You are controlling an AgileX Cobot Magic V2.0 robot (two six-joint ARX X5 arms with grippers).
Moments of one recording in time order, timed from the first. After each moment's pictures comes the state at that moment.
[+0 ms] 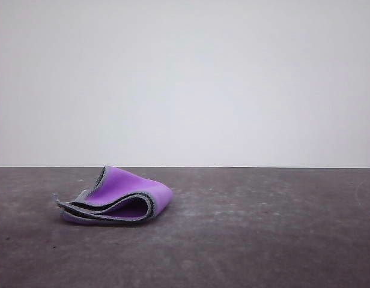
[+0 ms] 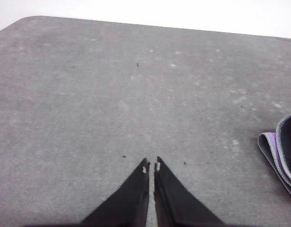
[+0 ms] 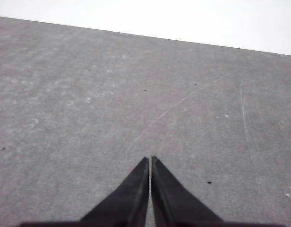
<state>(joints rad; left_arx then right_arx) 0.04 0.00 0.07 -0.30 0.05 -0.07 0.05 0.00 0.04 -0.23 -0.03 -0.05</state>
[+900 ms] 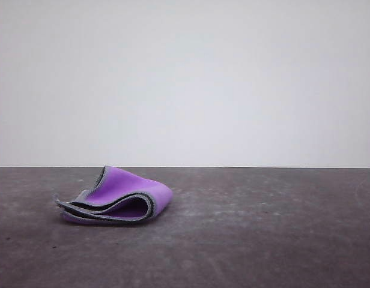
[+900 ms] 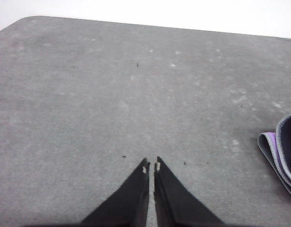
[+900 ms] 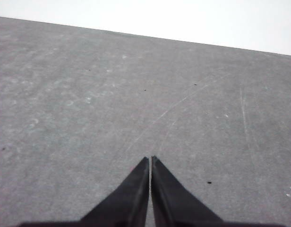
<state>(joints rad) 0.04 0.00 0.07 -0.30 0.05 -0.07 0.05 0.00 0.04 -0.23 -0.03 -0.05</state>
